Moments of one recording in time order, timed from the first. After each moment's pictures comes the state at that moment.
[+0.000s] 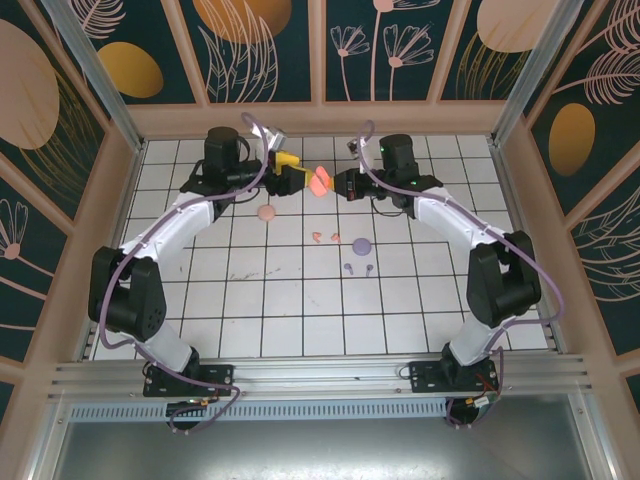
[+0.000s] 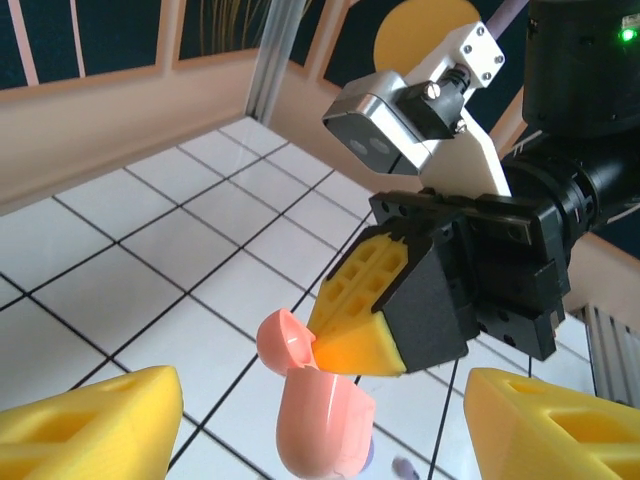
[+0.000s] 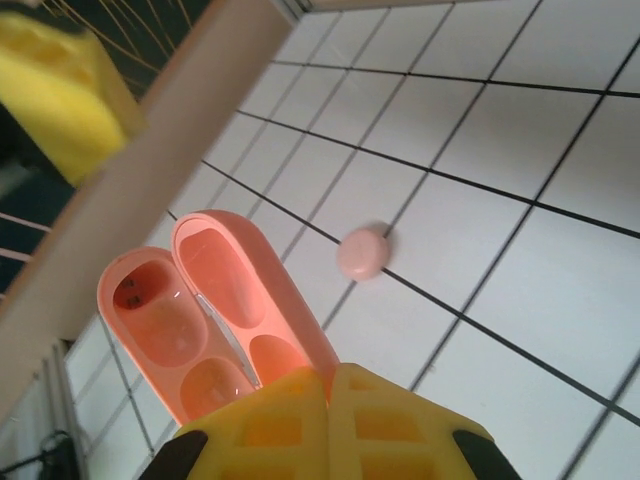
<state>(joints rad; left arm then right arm) -0.32 1.64 1.29 -0.01 0.84 -0.10 0.42 1.70 1.30 -0.19 -0.65 0.26</state>
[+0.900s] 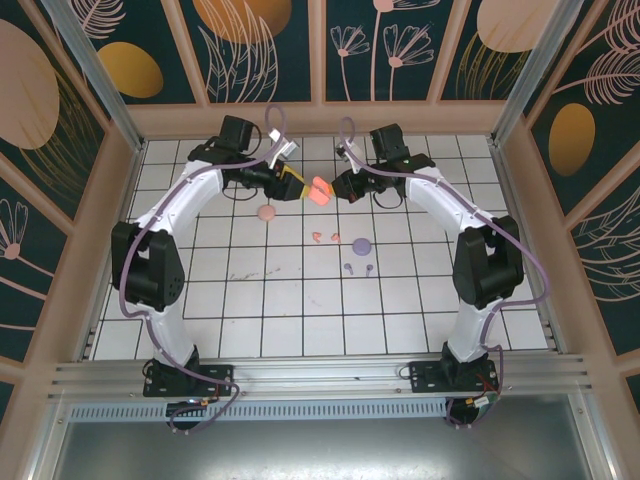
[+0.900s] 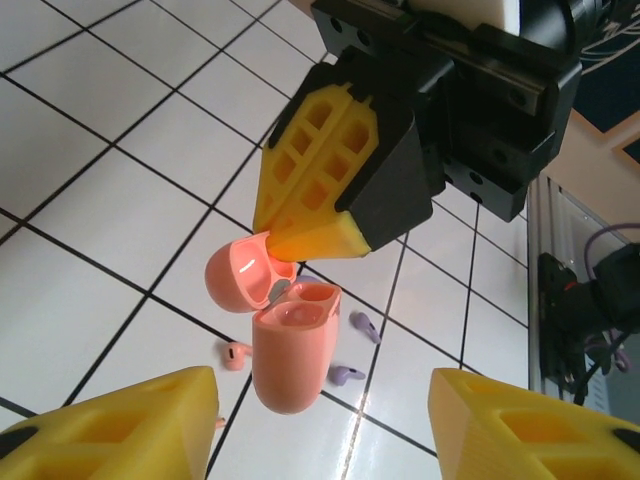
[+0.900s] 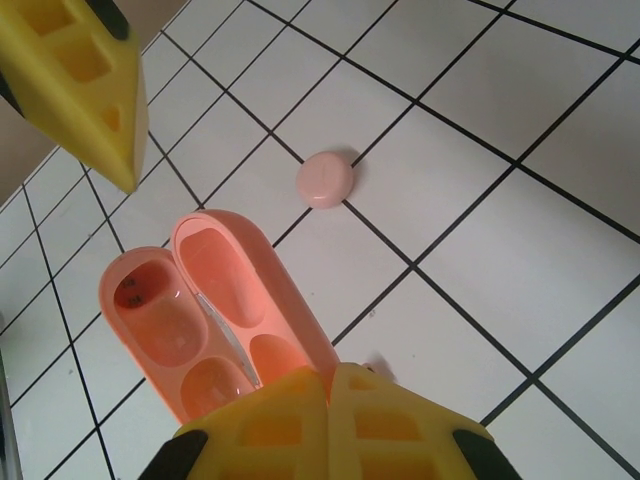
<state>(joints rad) -0.31 1.87 1.66 -0.72 0.97 0.27 0.41 1.84 1.54 -0.55 -0.67 -0.11</state>
